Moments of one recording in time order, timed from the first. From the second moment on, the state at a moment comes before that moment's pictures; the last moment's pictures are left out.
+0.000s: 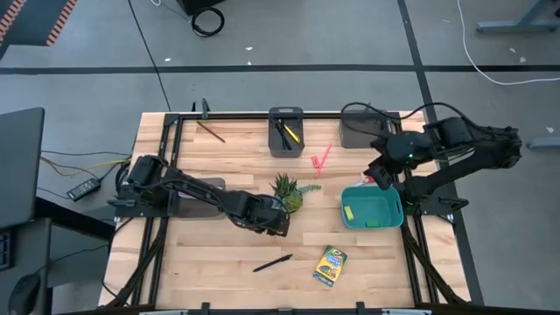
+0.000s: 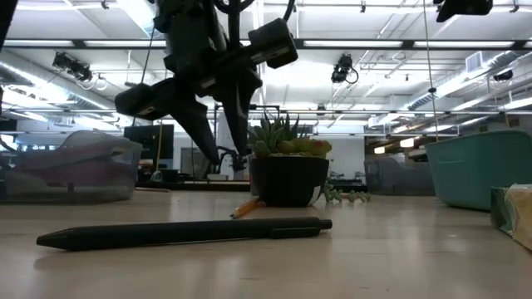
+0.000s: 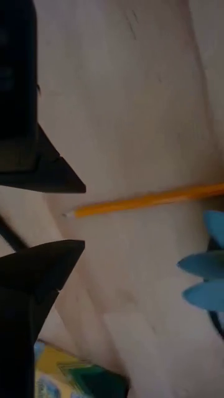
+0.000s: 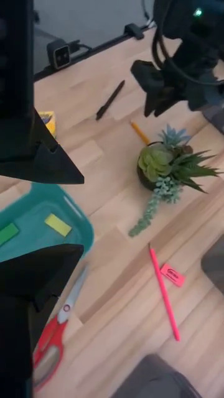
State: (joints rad) left arm -0.28 1.89 1.34 -0.63 -0.07 -1.56; right arm 0.14 0.98 1.35 -1.35 0.16 0.83
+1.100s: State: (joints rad) left arm -0.31 1.99 1.34 -0.58 -0.13 -1.61; right arm 0.14 0.99 1.35 -1.38 0.16 0.71
